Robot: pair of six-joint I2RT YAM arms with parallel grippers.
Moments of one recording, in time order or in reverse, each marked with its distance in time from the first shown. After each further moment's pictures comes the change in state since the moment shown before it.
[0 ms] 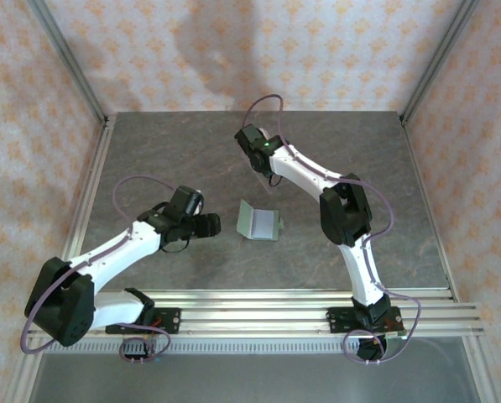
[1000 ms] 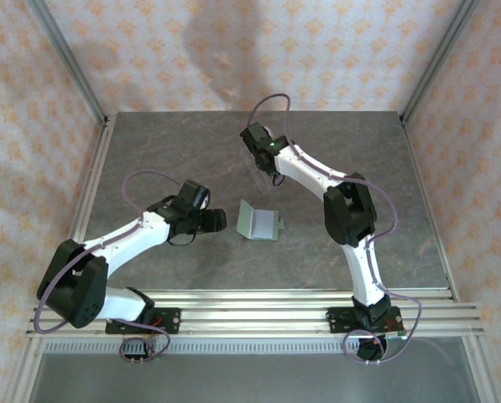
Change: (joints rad) left arm -0.002 0.130 0.064 0.043 0.030 -0.009; right arm -0.026 -0.031 -0.061 0.079 -0.038 0.001
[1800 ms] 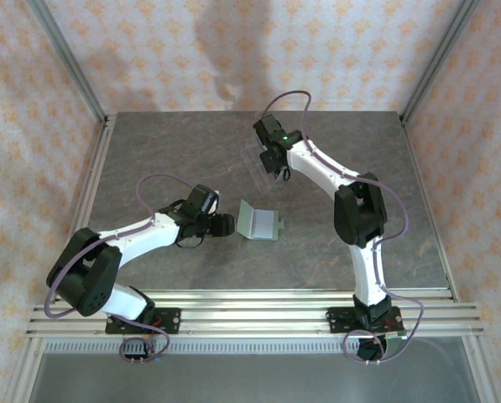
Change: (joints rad) left arm -0.055 0.087 -0.035 0.150 0.055 0.023; right arm -0.061 -0.055 -0.023 -0.004 -0.223 0.117
